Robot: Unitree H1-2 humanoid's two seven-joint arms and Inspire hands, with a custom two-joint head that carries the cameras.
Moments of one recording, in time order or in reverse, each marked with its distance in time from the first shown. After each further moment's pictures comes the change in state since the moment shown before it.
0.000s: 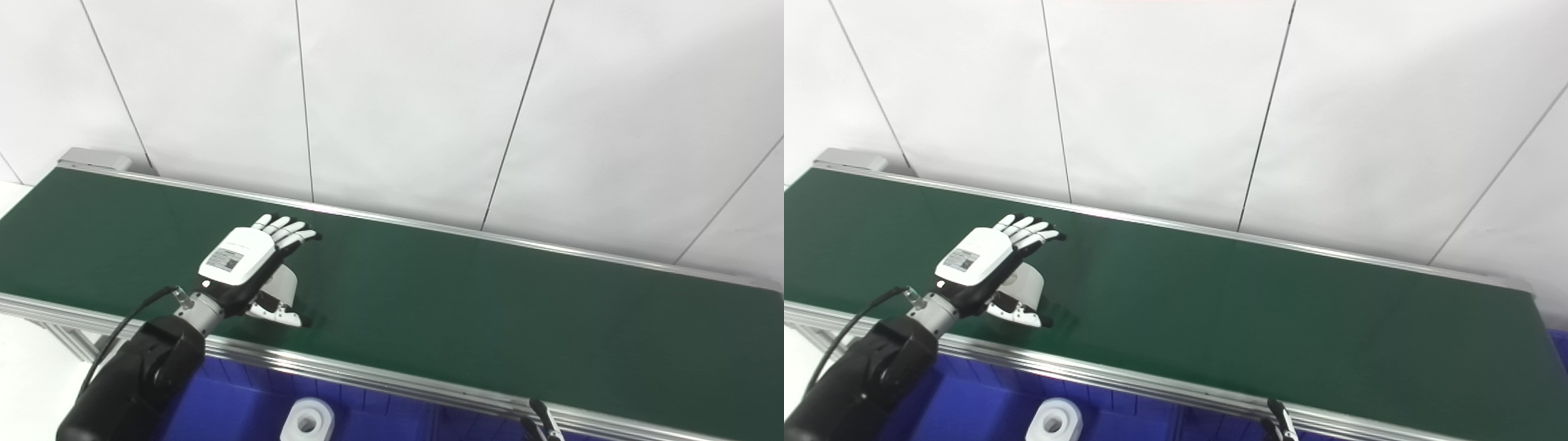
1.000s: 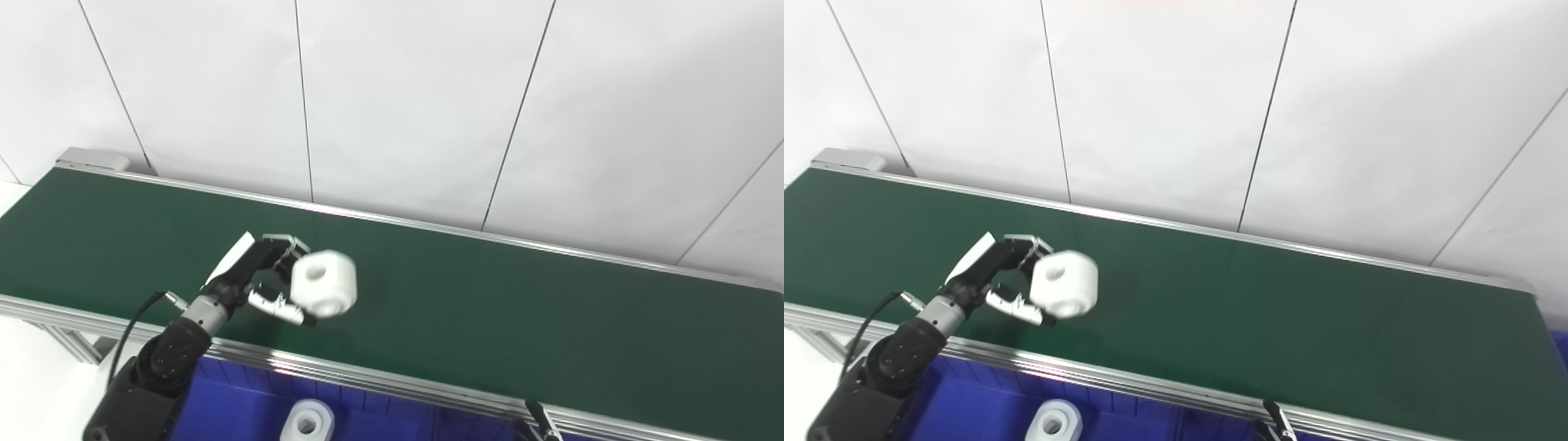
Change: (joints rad) left arm 0.009 -0.157 0.169 -0.006 -0.772 0.079 -0.221; right arm -0.001 -0.001 0.006 -0.002 0.013 0.000 0.011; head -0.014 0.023
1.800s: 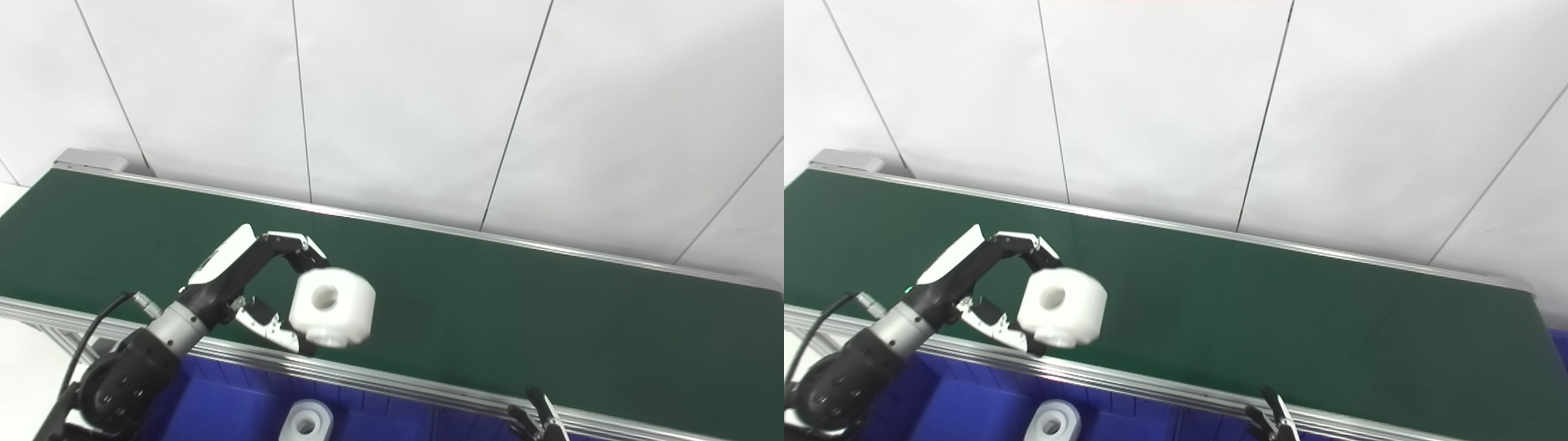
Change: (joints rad) left arm 0.202 0.183 -0.115 -0.586 0.198 0.036 -0.144; right arm 0.055 0.037 0.030 -0.189 -0.039 0.078 0.011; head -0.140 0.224
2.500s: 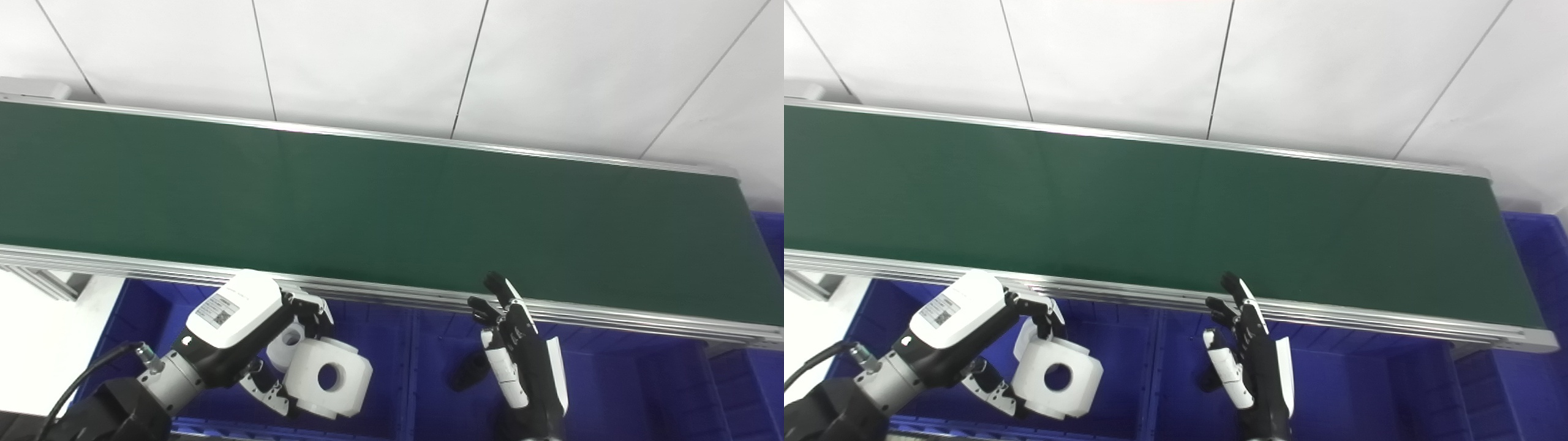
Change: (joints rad) left arm 0.247 -0.043 -0.137 -0.166 0.440 -0.053 -0.067; right arm 0.019 0.041 0.023 -0.157 -0.040 0.174 0.000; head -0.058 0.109
